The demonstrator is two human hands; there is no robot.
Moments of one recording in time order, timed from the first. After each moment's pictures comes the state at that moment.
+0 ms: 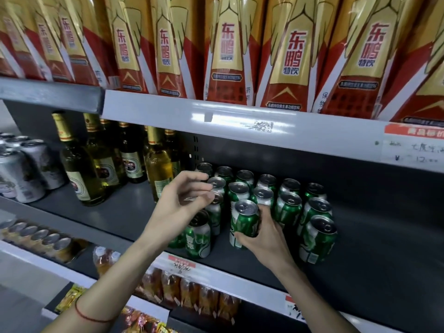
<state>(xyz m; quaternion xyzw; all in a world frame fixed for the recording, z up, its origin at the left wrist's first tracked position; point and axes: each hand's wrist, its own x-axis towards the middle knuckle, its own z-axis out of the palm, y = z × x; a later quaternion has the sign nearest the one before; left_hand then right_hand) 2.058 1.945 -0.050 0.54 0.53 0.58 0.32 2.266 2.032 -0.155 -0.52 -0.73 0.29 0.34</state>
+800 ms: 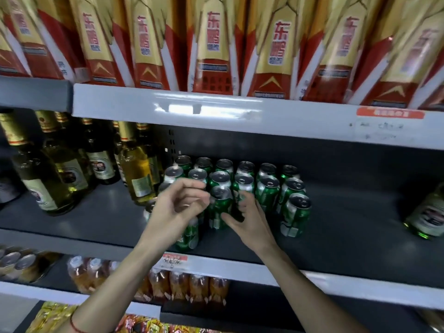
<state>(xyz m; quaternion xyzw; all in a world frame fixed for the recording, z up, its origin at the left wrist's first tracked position) 2.063 1.941 -0.065 0.57 0.48 0.55 0.37 2.259 2.020 -0.158 -0.55 -0.70 0.28 0.37</state>
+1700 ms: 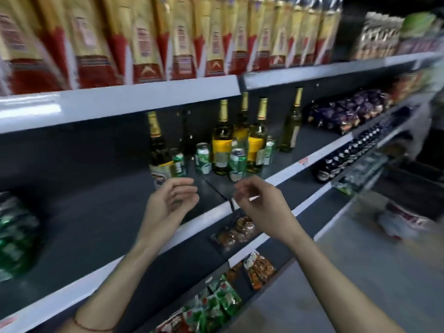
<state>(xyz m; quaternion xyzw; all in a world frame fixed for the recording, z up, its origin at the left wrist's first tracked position) 2.593 1.882 -0.084 0.72 0.24 0.41 0.50 2.789 1.750 -0.074 -0.69 -0.52 0.11 0.49</state>
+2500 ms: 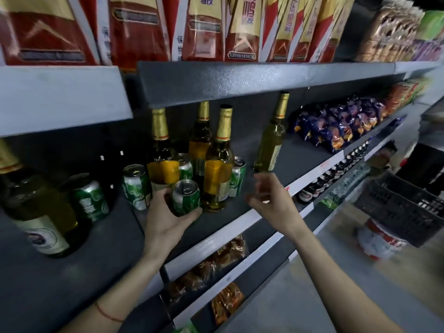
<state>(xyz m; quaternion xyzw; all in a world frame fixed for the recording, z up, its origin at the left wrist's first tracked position) 2.871 2.006 -0.176 0.71 0.42 0.40 0.40 3.077 1.856 -0.109 -0.75 -0.48 0.09 0.44</state>
